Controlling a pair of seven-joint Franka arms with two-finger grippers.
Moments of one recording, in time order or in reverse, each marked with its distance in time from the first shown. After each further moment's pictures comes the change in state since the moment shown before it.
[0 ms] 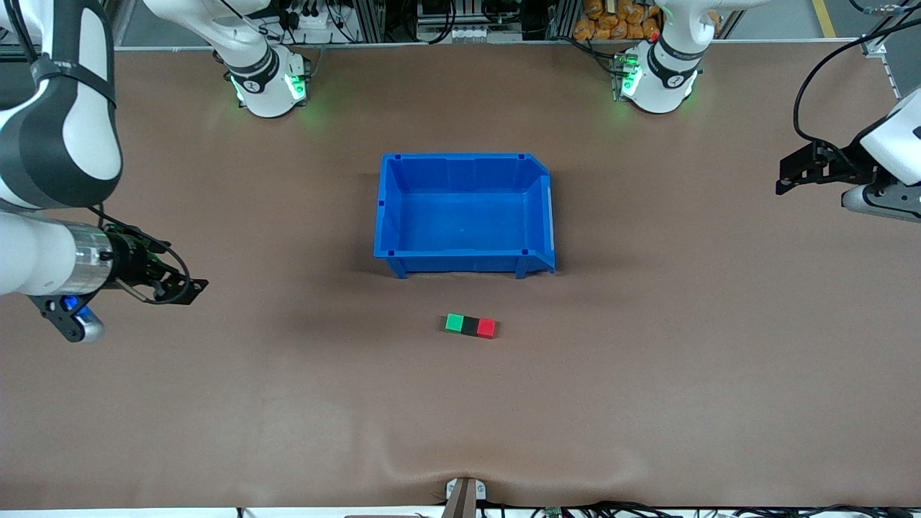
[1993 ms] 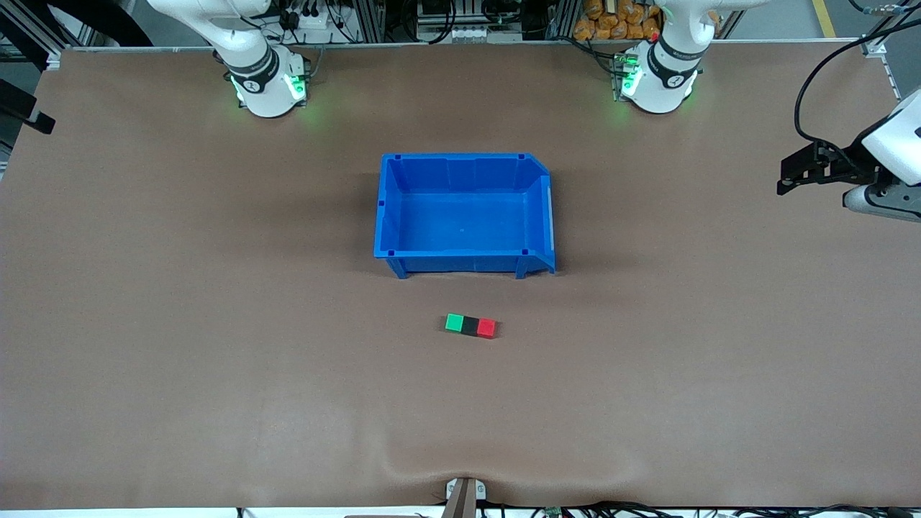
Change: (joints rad) left arm 0.002 0.000 0.001 0.000 0.000 0.001 0.000; right arm -0.152 -0.491 0.006 -0.196 -0.102 -0.126 -0.679
